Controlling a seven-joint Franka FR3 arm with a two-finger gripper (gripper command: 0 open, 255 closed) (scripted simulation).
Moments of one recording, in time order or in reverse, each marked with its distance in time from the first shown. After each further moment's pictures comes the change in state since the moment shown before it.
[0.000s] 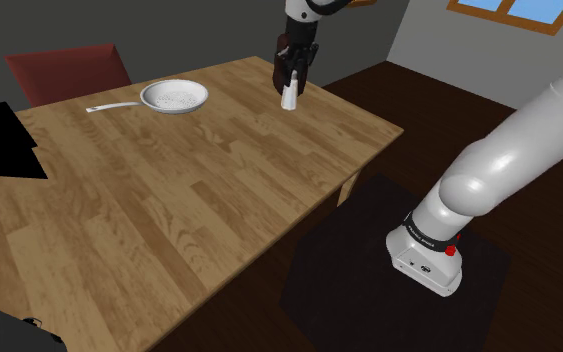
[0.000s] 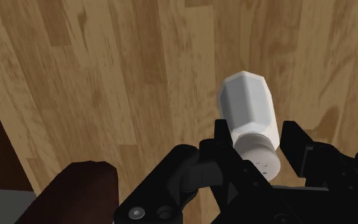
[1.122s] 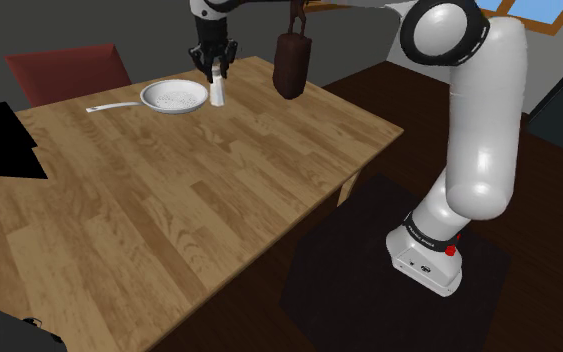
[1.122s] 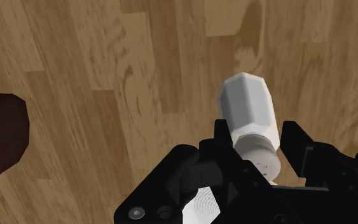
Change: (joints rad) arm 0.171 0.718 0.081 0.869 -0.182 -0.200 0.230
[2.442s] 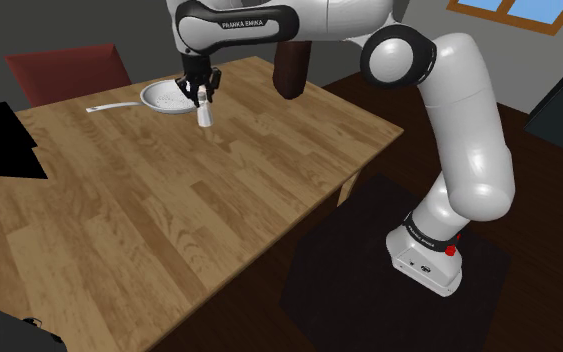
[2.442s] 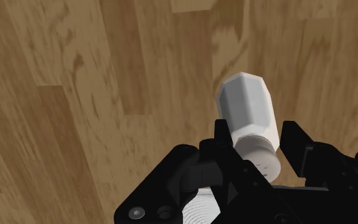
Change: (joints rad) arm 0.058 0.234 -0.018 0.157 -0.045 0.069 0.038
